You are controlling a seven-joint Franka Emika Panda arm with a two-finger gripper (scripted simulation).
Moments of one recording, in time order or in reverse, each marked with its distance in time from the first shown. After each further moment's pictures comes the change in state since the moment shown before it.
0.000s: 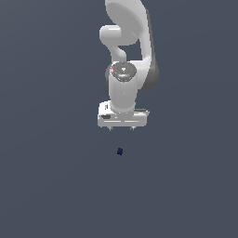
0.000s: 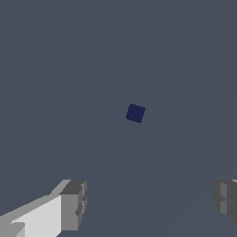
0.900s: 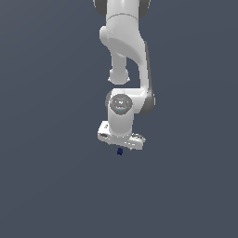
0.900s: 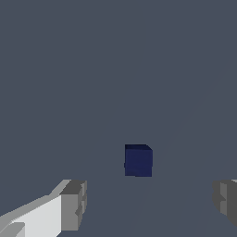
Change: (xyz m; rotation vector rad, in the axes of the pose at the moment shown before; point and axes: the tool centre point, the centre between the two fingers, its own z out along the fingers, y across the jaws) arm 0.049 0.007 0.079 0.004 0.023 0.277
